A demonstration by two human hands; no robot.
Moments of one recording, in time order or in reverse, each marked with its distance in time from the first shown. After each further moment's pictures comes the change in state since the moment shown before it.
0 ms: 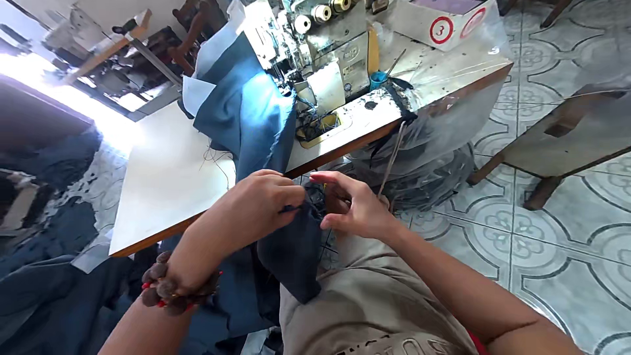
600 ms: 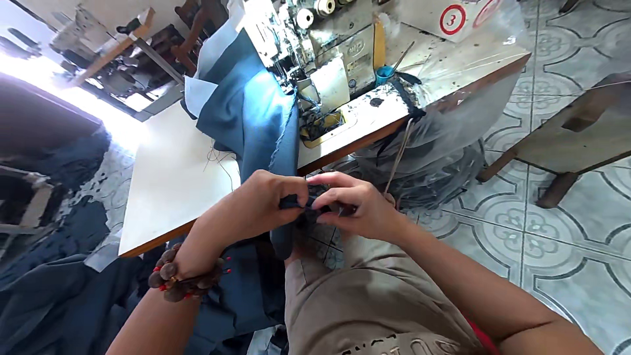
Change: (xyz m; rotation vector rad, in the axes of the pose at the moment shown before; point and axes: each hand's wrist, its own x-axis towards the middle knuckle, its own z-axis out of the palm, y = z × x) left_hand 0.004 -0.010 -0.001 -0.251 -0.001 -0.147; right_hand 0.008 0.006 -0.003 -0.022 -0.057 -0.290
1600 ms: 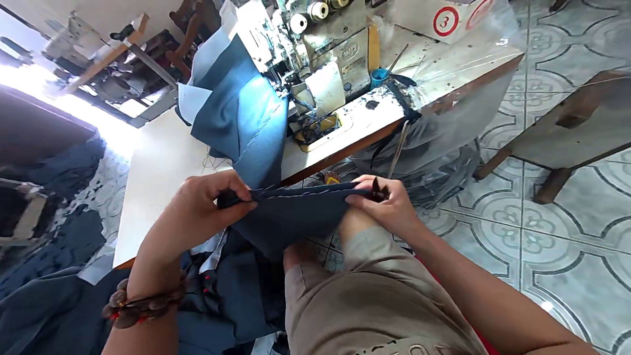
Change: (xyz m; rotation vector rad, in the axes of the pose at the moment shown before) left_hand -0.049 -0.029 -0.027 -0.143 0.215 -0.224; right_hand -0.029 0.007 -0.019 0.104 0.299 0.372
